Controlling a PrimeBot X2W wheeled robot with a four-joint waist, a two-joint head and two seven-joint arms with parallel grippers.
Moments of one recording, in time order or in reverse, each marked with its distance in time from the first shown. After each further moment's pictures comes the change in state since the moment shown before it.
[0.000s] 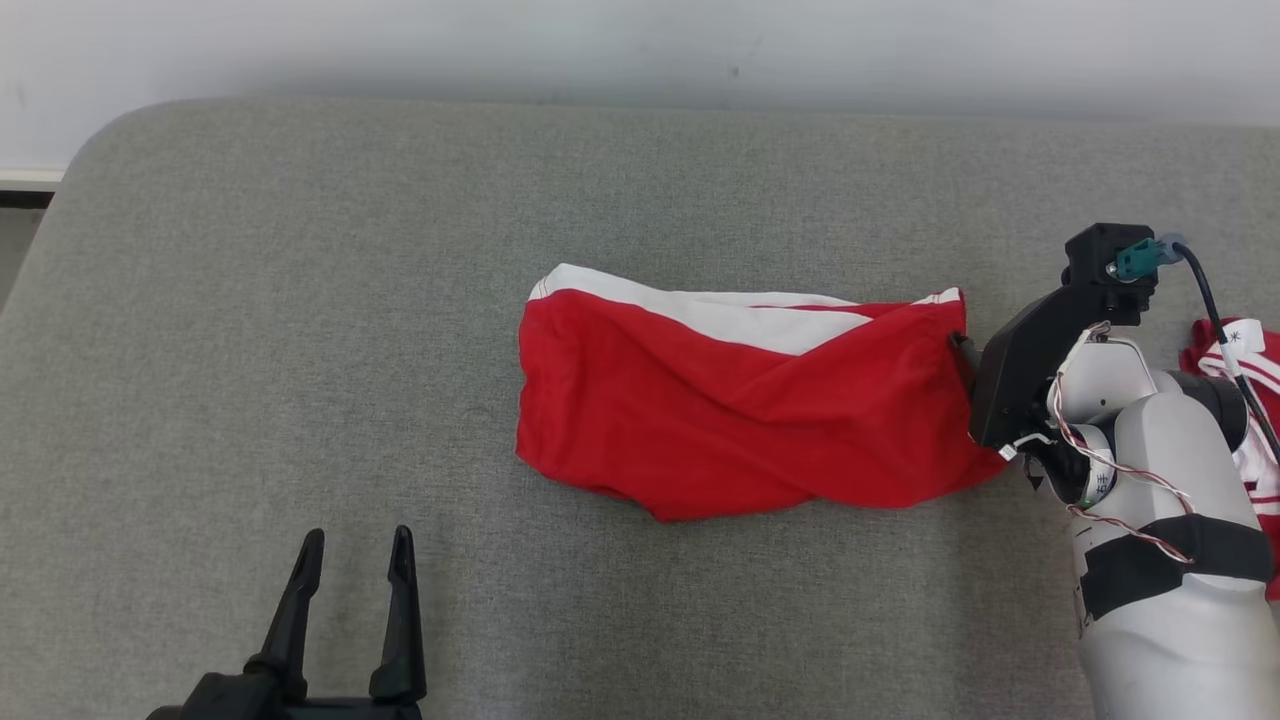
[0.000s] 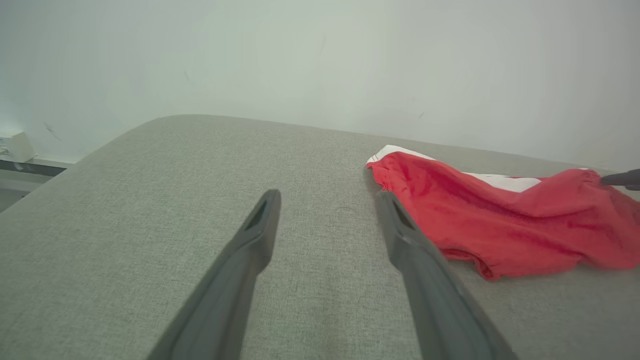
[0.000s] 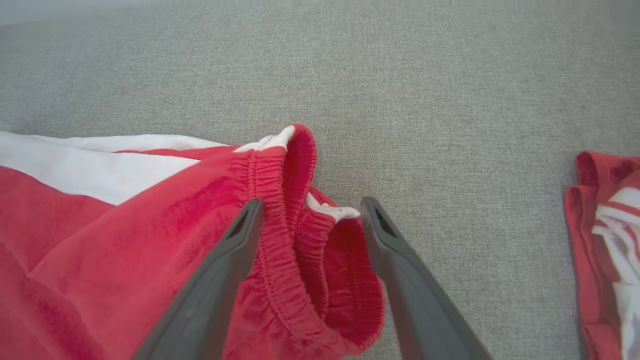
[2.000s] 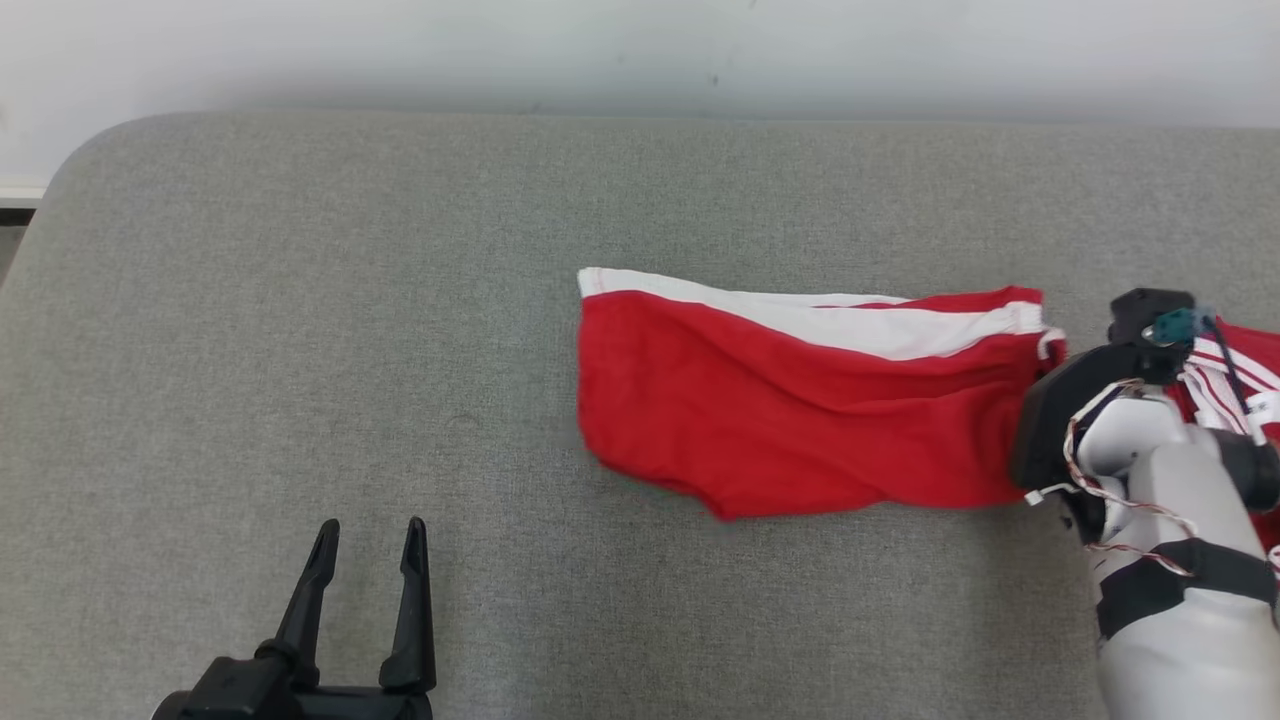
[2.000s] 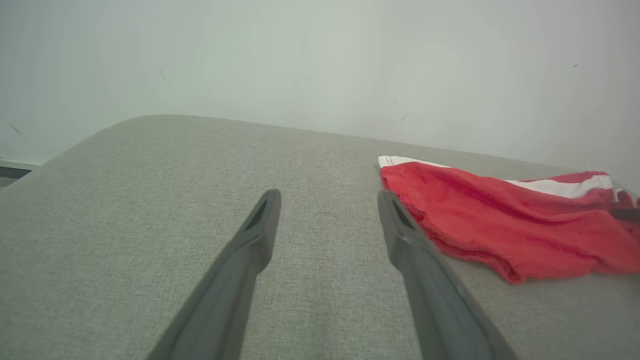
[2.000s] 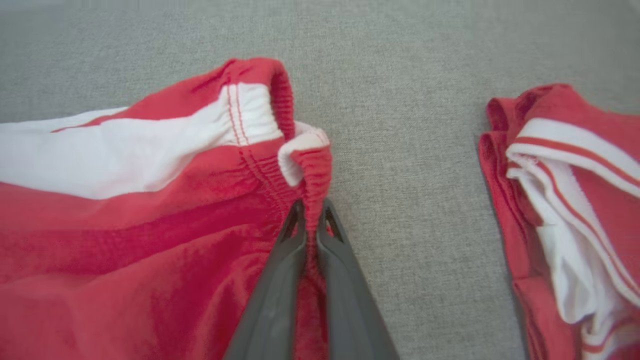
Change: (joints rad) left arm -0.034 -0.001 -0.010 0.038 -0.019 -0.024 0.000; right arm -0.008 -0.002 -0.163 0.218 -0.164 0.001 -0.259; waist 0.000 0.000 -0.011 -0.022
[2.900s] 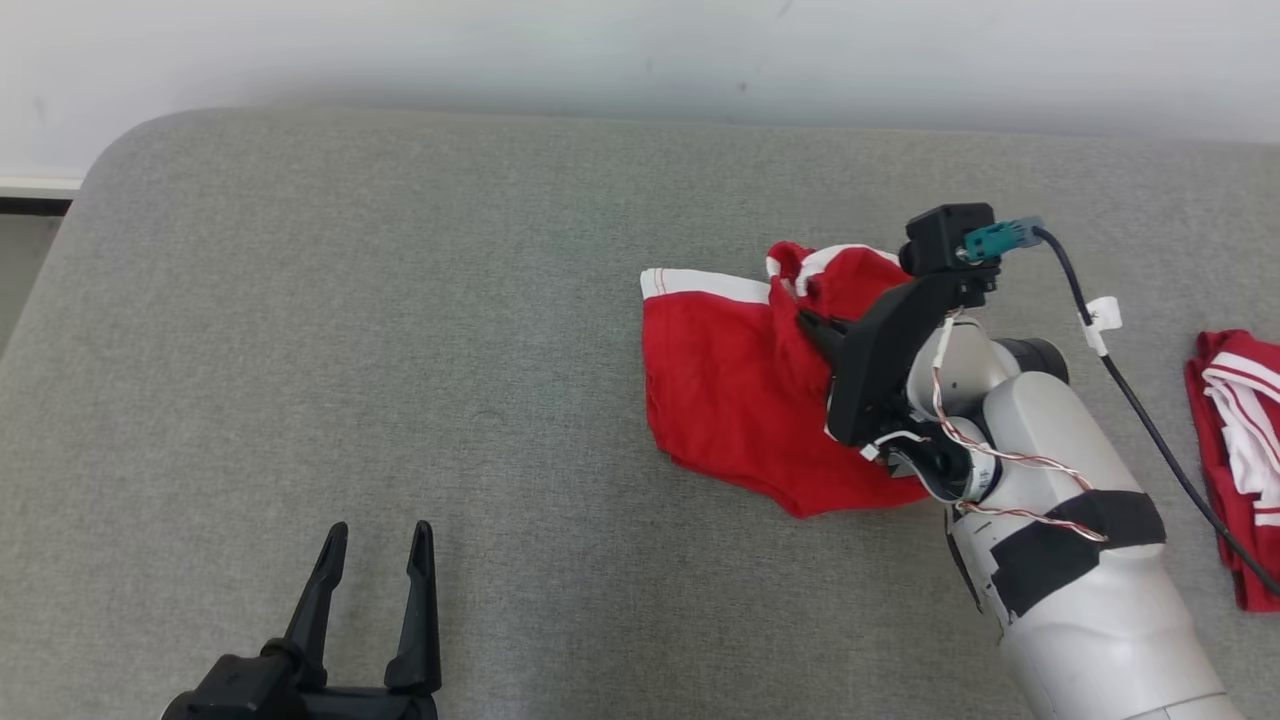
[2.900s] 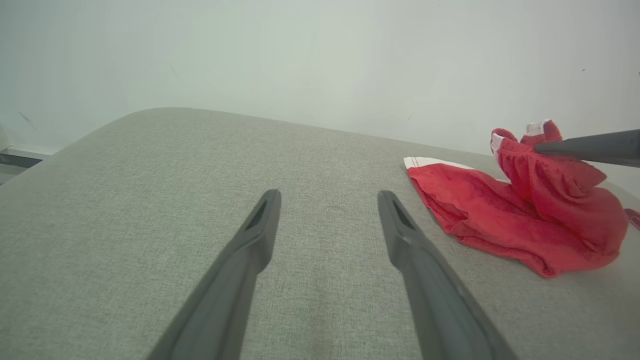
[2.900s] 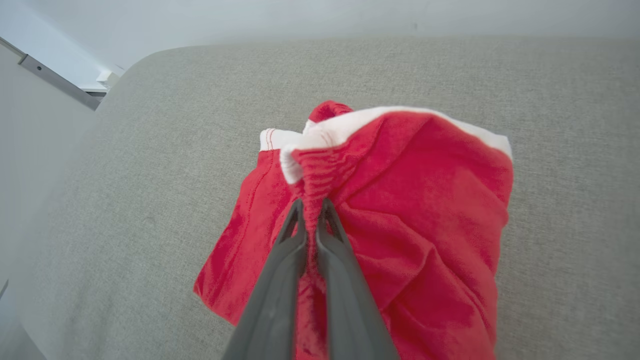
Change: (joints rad) left arm -0.004 0.000 -0.006 0.022 -0.022 -0.010 0.000; right arm -0.054 0.002 0.523 -0.167 0.547 0.000 0.150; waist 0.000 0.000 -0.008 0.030
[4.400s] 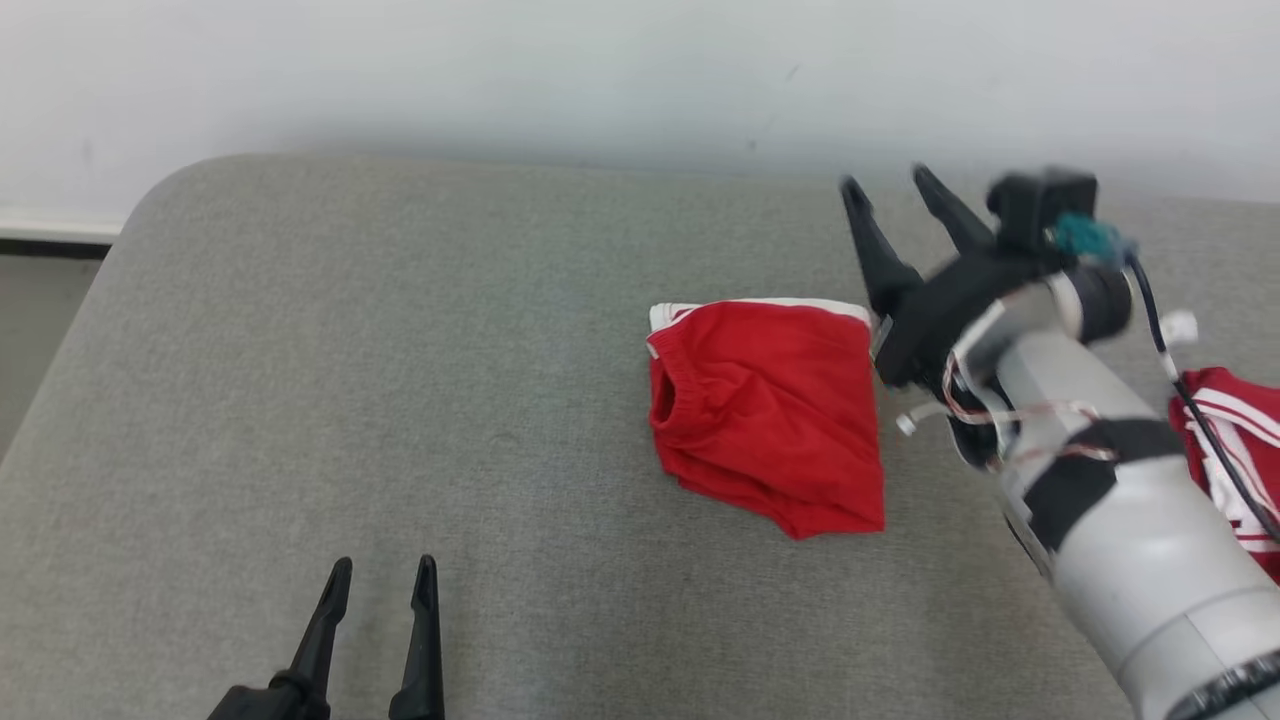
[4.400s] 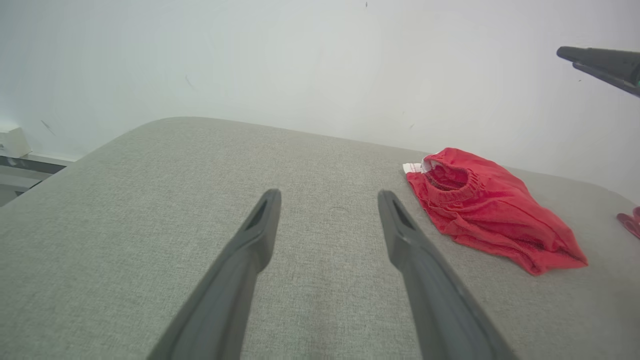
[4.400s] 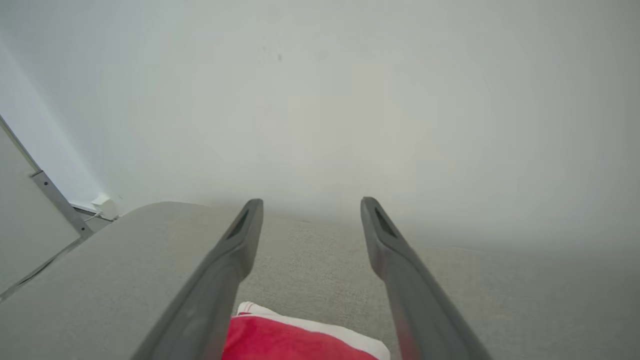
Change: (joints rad) left arm 0.045 0.000 -0.011 -0.004 0.010 0.011 0.000; right arm -0.254 -0.121 0.388 0.421 0.248 0.000 -0.763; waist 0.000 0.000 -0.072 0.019
